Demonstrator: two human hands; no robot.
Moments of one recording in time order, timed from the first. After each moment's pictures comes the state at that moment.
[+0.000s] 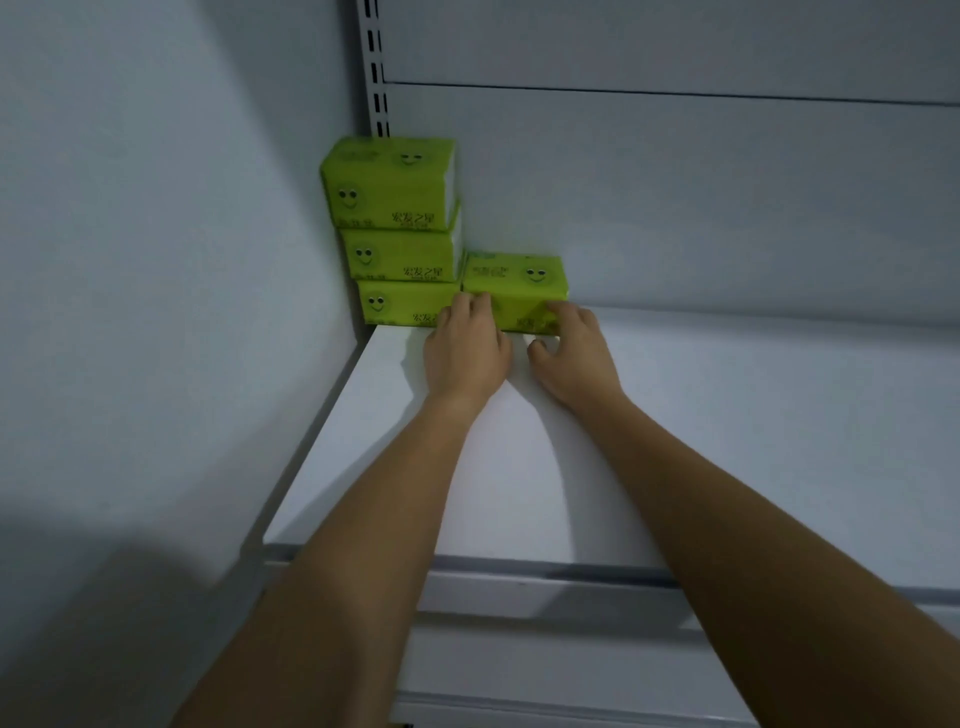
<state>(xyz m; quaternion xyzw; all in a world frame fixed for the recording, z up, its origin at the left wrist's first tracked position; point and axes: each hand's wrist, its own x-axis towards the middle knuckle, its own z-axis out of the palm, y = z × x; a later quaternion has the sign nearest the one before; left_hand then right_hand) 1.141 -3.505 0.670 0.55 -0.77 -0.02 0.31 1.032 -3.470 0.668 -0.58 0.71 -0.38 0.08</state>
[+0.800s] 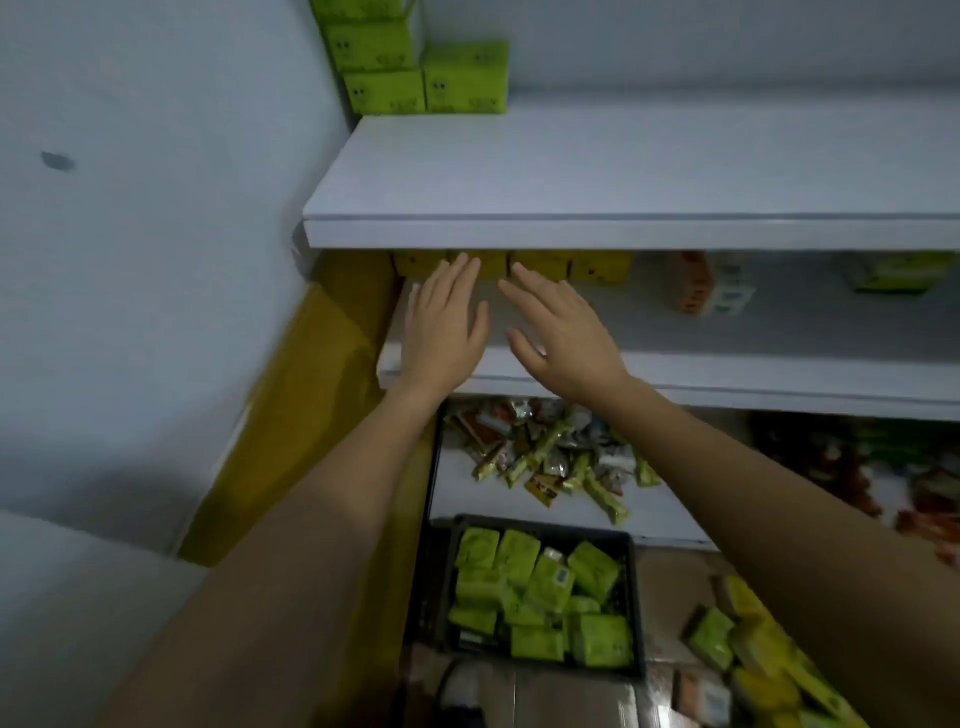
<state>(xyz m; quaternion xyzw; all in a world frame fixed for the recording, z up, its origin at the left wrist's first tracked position) 1.193 -3.206 0.596 0.49 -0.82 -0.08 0.28 1.046 -3.151 0.605 -0.76 0.60 -0.26 0.01</state>
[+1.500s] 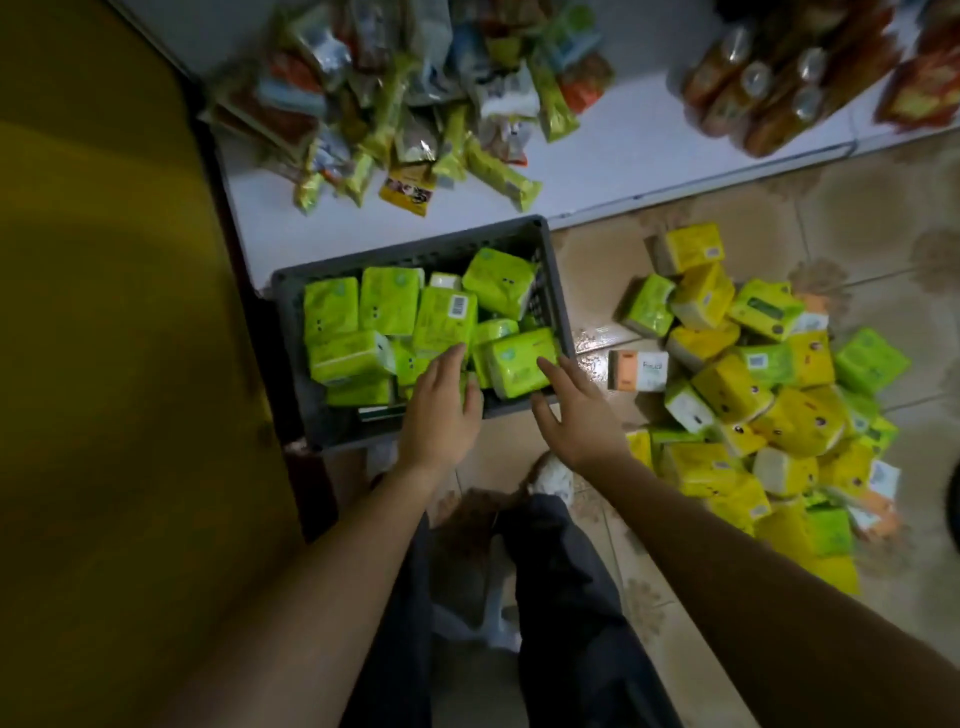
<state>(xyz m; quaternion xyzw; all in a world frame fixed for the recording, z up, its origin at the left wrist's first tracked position) 1.111 -2.989 0.133 0.51 -0.75 -0.42 -0.05 0.981 -2.895 0.127 -0.39 0.83 -0.12 0.38</state>
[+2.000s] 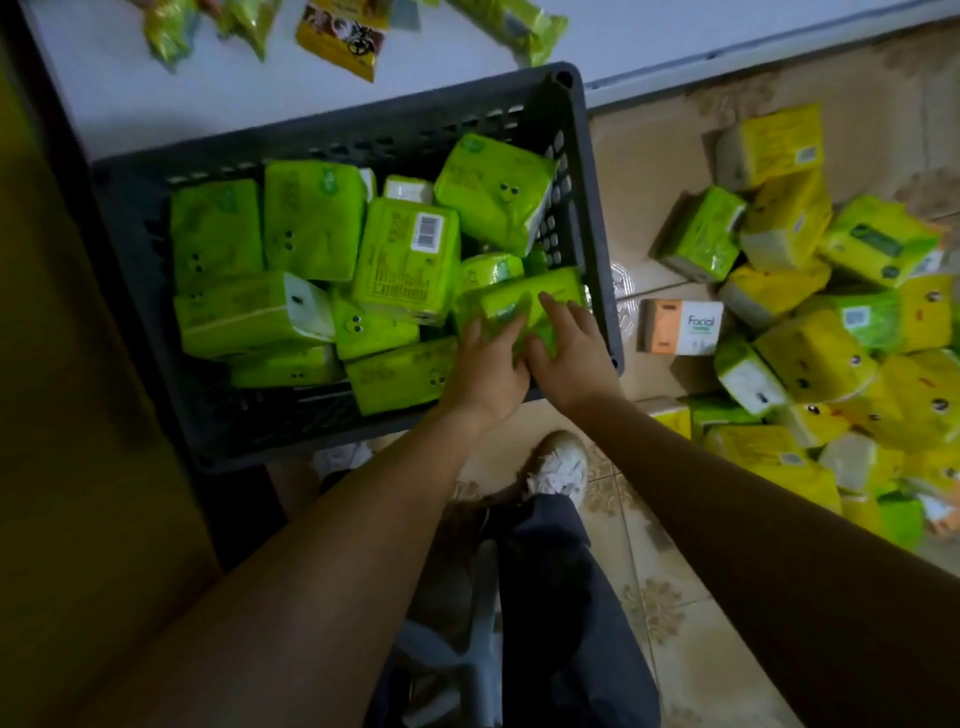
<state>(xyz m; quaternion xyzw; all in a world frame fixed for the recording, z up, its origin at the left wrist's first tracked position) 1.052 -2.977 -0.072 0.47 -0.69 -0.50 -0.21 0.966 -2.921 -0.065 -0.27 0.85 -0.13 0.44</state>
